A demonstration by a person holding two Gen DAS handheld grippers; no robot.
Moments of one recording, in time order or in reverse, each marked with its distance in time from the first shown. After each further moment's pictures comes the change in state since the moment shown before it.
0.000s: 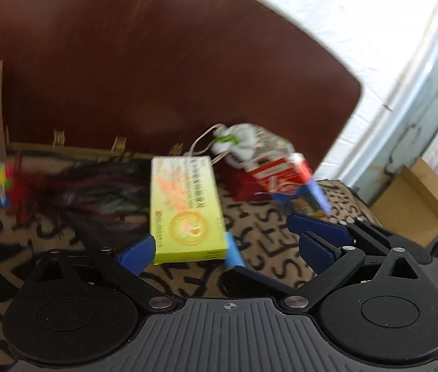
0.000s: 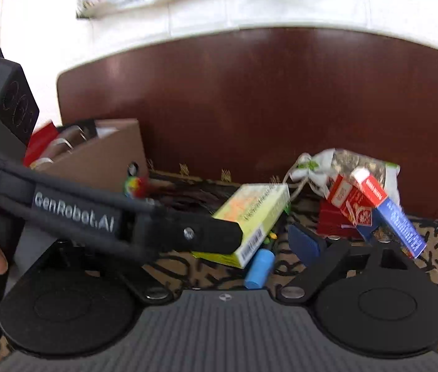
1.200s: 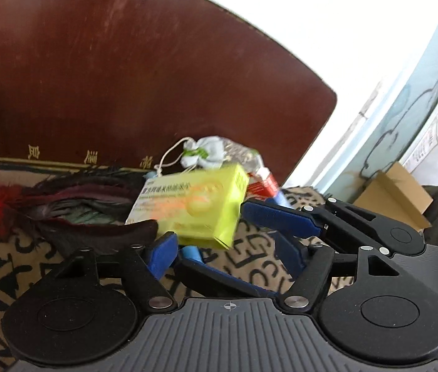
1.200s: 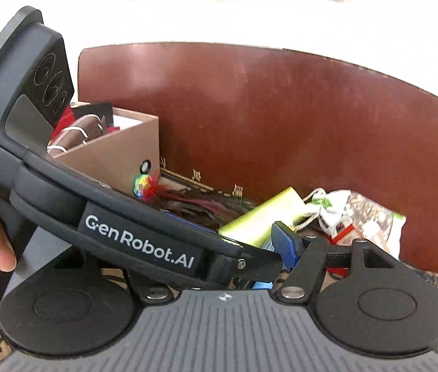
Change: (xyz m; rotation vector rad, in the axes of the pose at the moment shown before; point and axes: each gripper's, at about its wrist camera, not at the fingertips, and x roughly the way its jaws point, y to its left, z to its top) left arm -0.020 -0.010 0.010 0.018 -0.019 -0.108; right arm -0.020 0.030 0.033 -0.179 0.007 -0.012
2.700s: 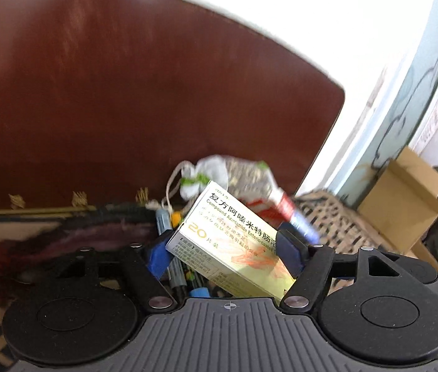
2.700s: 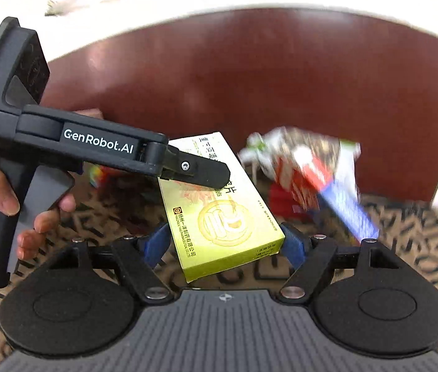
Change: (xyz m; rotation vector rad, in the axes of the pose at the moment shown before) left arm 0.030 0.000 0.025 0.103 -0.018 0.040; right arm -0.010 -0.058 -0.033 0.215 0.020 -0.032
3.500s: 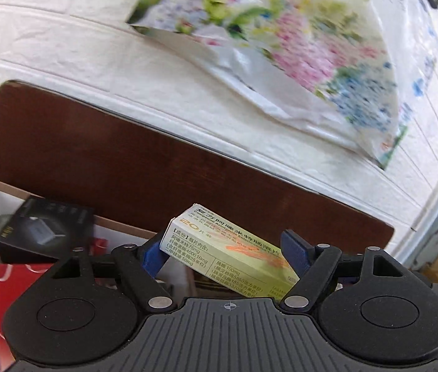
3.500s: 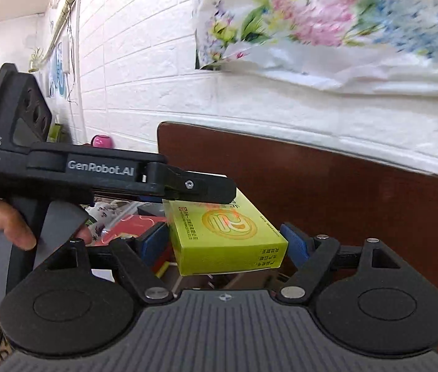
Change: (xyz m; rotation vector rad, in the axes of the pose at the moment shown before) left arm -0.229 0.123 0.042 -0.206 -0.288 0.233; right arm 0.037 0.184 0.135 -0.169 -0.072 0.340
